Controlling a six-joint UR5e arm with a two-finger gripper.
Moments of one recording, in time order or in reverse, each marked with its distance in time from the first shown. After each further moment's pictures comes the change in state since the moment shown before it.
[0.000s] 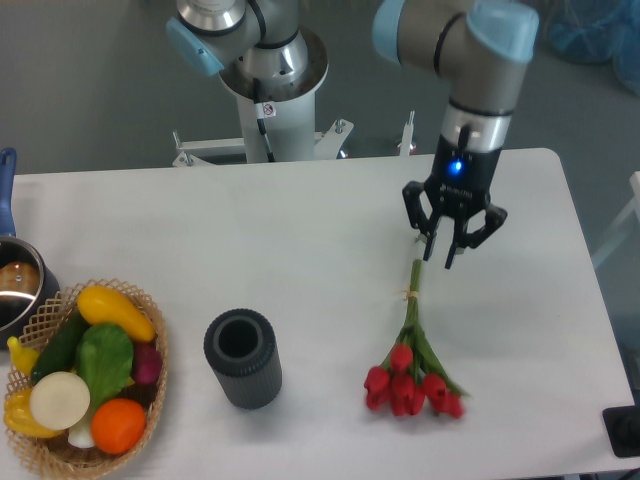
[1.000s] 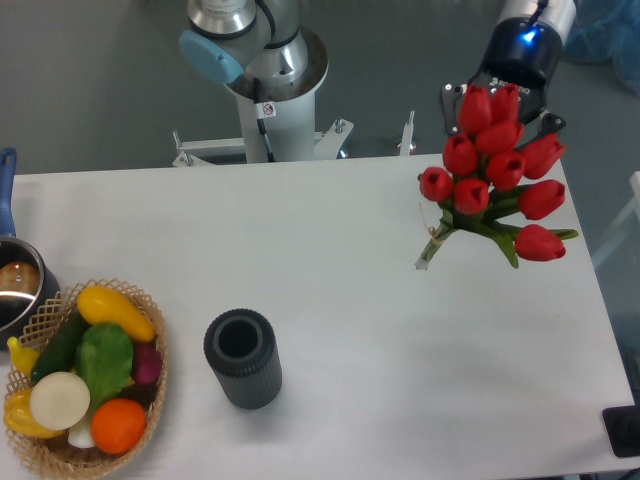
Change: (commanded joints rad) arm 0.196 0.224 0.009 0.003 -0.593 -0.195
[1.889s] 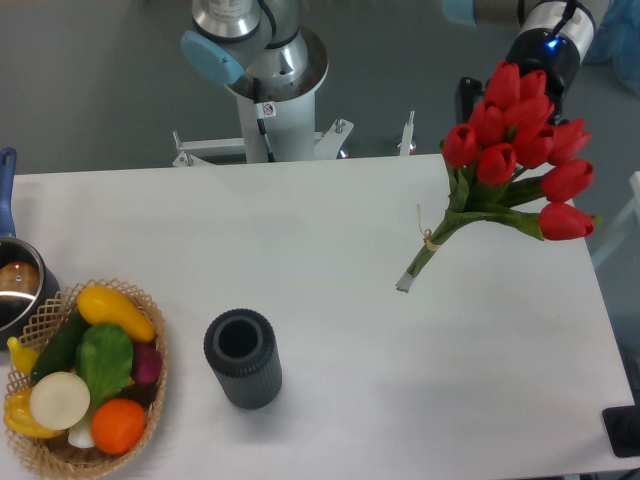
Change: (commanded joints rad) arm 0.043 -0.144 0.031 0.011 -0.575 0.041
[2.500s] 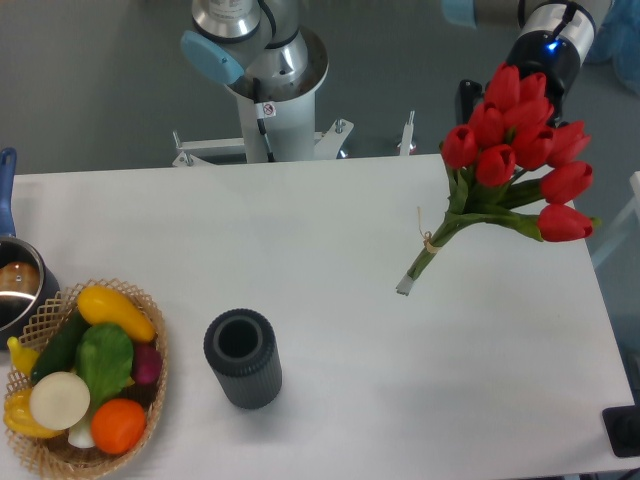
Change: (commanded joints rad) arm 0.000 -0.008 0.003 0.002 -0.005 0.006
